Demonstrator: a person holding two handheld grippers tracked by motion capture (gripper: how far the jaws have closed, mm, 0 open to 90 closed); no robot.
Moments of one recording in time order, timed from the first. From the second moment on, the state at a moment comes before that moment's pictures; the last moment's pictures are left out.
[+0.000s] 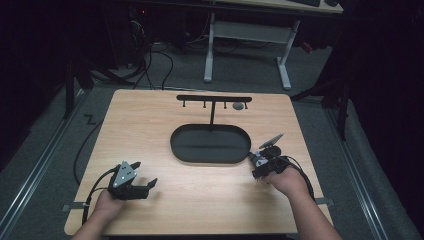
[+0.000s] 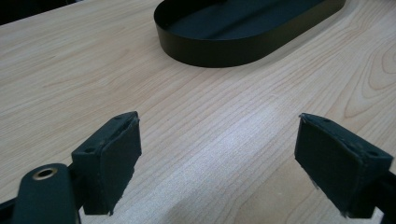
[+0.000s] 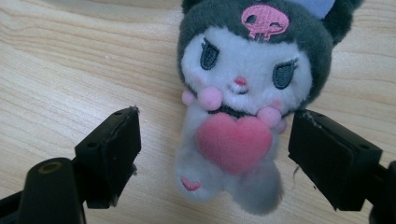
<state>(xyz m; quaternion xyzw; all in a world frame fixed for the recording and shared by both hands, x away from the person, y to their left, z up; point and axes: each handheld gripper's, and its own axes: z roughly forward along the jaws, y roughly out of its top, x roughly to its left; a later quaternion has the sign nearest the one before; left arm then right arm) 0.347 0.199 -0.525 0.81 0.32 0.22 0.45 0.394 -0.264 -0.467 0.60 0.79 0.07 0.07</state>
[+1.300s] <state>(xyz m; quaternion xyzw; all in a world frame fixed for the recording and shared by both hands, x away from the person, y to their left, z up) 0.347 0.198 -0.525 0.81 0.31 0.22 0.45 0.385 -0.283 -0.443 0.64 0.76 0.08 0.07</state>
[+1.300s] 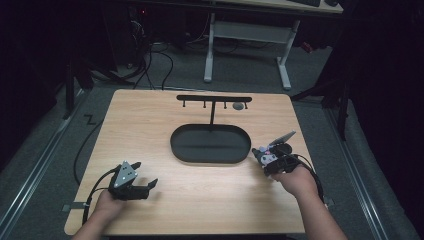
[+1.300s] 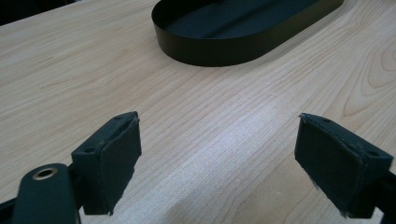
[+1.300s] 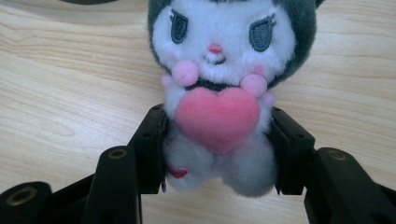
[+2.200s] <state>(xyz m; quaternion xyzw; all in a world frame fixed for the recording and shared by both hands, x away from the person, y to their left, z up) 0.347 0.198 -0.525 0.81 0.31 0.22 0.45 0.401 -0.251 -0.406 0.61 0.78 0.10 0.09</state>
